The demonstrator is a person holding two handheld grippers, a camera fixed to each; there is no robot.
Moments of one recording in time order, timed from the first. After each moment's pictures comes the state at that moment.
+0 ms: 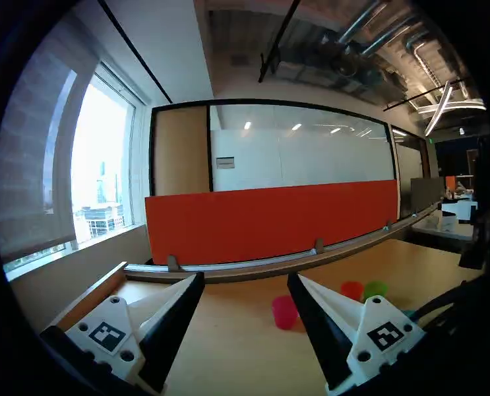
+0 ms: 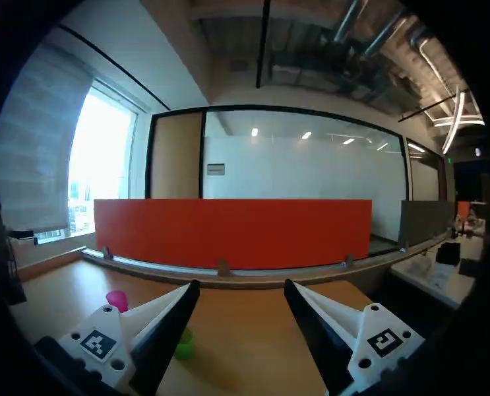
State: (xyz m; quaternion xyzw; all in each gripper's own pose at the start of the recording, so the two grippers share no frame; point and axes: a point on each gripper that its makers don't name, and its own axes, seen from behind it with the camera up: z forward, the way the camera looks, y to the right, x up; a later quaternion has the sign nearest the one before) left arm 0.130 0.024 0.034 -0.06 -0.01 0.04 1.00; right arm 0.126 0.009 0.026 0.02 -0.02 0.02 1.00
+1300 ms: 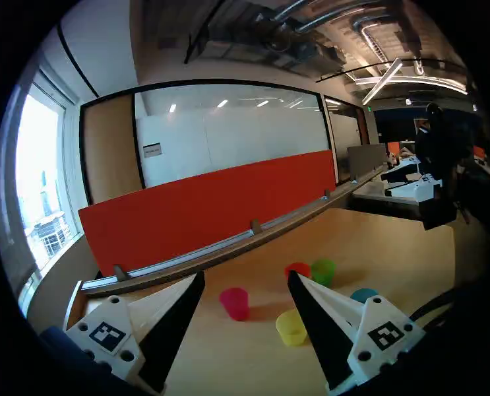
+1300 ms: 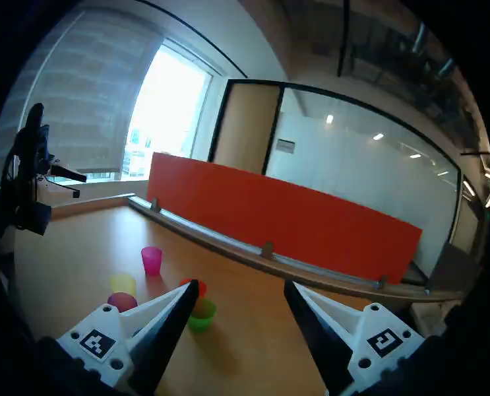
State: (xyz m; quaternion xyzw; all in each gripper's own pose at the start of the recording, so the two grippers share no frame) left arm 0.137 0.104 0.034 -0.25 -0.08 0.11 0.96; right arm 0.119 -0.031 0.019 0.19 -0.10 -0.10 0.97
